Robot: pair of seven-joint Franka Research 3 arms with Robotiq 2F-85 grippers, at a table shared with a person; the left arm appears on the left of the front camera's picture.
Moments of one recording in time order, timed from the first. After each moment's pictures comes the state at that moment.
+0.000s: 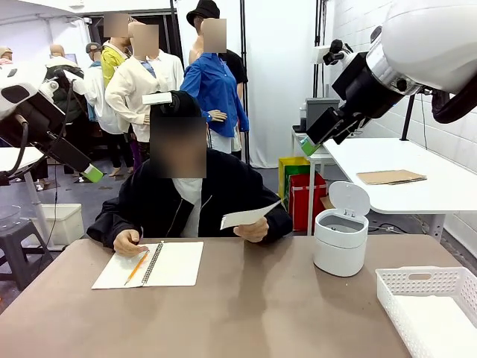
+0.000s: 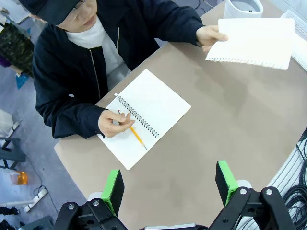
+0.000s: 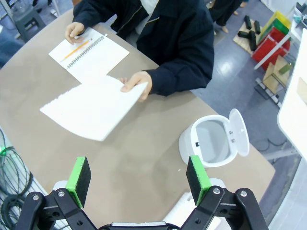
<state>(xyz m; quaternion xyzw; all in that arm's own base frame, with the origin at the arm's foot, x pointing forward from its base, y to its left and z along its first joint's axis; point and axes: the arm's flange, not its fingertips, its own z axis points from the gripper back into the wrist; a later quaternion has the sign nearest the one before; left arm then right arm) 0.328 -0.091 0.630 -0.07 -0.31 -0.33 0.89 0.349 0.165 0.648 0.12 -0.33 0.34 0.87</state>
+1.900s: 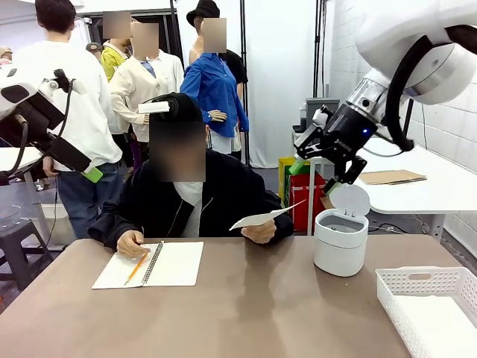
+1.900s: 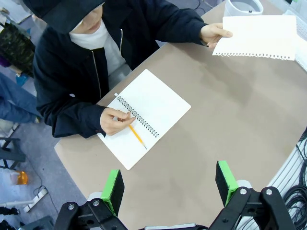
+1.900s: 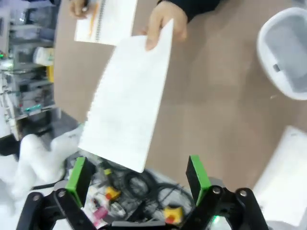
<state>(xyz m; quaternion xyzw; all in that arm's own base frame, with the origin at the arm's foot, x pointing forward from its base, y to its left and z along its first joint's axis) 0.328 -0.090 0.630 -0.07 -0.31 -0.33 0.89 0.466 0.157 0.567 0.33 0.01 0.08 0.94</state>
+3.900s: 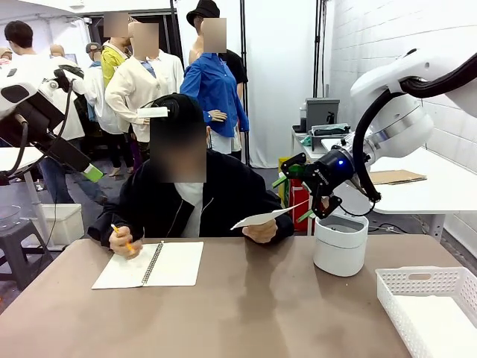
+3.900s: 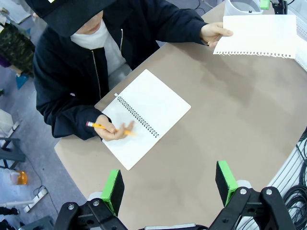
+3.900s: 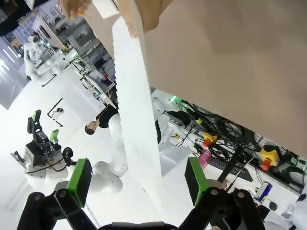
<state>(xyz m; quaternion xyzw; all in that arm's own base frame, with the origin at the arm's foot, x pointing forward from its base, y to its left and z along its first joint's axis) 0.328 -0.090 0.630 -0.07 -0.31 -0.33 0.89 0.527 0.170 0.459 0.44 0.29 -0.12 0.84</state>
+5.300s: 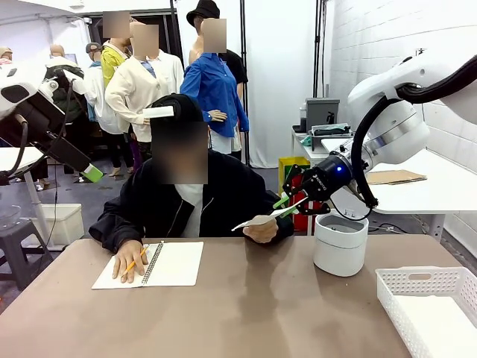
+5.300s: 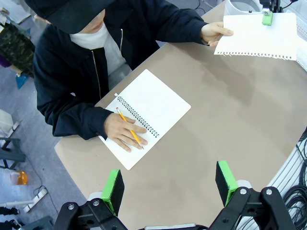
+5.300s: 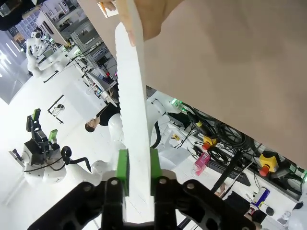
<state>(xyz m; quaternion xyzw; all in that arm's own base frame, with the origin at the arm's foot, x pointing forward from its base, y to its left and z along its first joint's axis) 0.328 -0.090 0.630 -0.07 -0.31 -0.33 0.89 0.529 0.171 0.446 0.45 0.29 -0.11 0.84</state>
